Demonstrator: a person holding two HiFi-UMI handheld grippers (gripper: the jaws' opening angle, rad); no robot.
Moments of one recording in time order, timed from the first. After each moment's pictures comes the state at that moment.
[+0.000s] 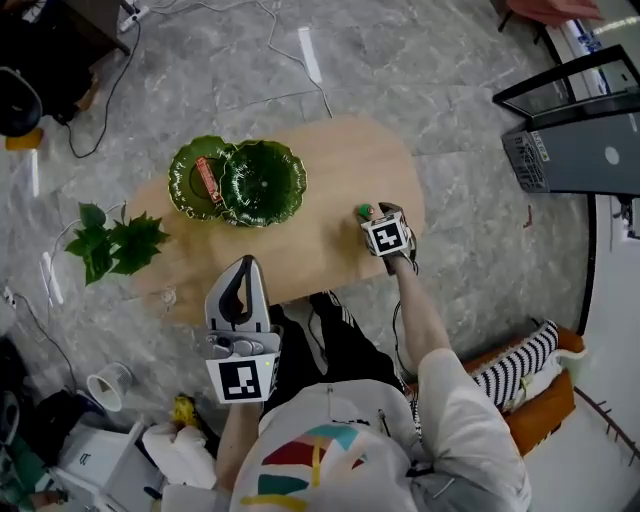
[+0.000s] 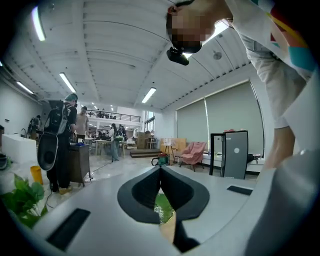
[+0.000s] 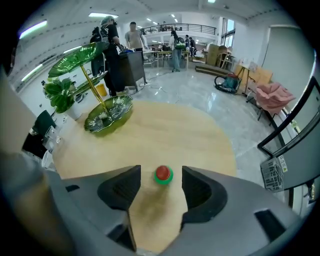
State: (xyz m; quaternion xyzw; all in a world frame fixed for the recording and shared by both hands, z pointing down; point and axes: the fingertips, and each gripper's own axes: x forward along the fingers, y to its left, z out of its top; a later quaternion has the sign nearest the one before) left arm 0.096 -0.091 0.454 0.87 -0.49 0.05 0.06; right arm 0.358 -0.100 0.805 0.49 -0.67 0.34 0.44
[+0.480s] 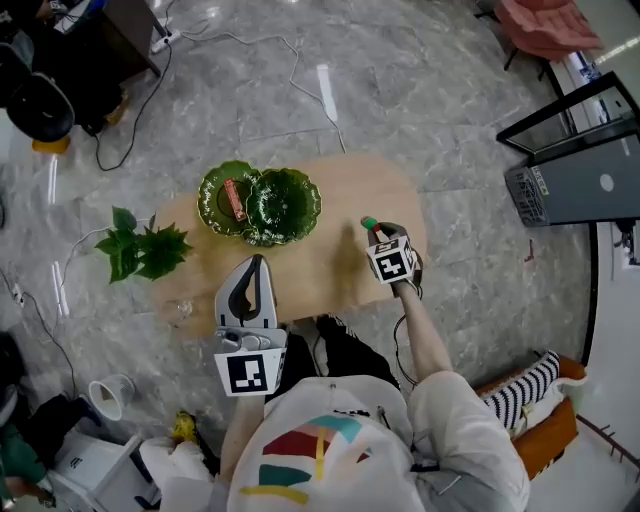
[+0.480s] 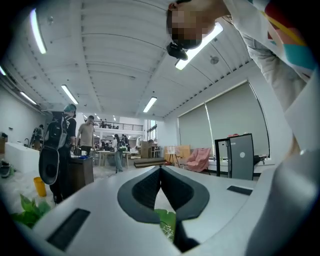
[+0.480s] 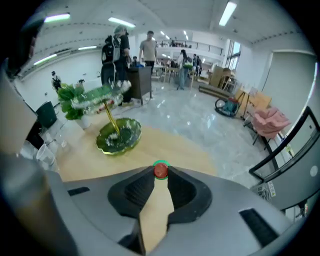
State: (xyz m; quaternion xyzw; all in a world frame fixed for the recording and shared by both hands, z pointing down) left arm 0.081 -0.099 0.398 0.85 -0.52 0.03 0.01; right arm 0.327 -0.117 0.703 0.50 -0.71 0.25 0.43
